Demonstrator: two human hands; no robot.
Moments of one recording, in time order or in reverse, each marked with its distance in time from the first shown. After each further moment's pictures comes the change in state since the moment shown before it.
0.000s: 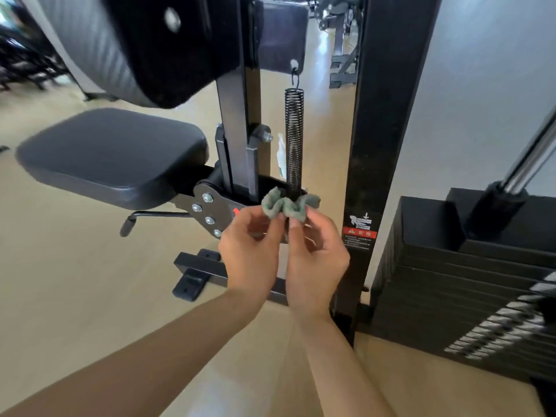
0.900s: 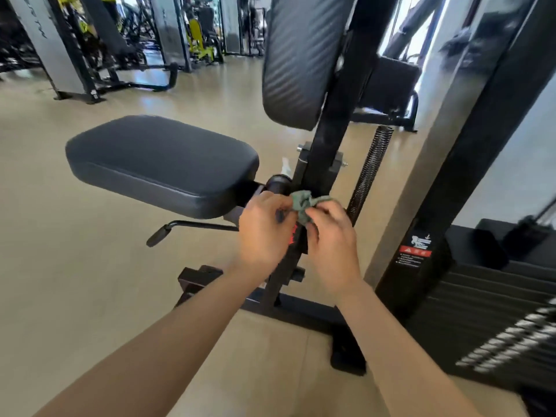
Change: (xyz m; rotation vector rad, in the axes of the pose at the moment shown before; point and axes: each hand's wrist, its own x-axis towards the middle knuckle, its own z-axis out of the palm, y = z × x) left_hand 0.101 -0.039 -0.074 0.260 -0.094 0.447; right_hand 0.016 0.019 0.073 -0.890 -0.291 -0.681
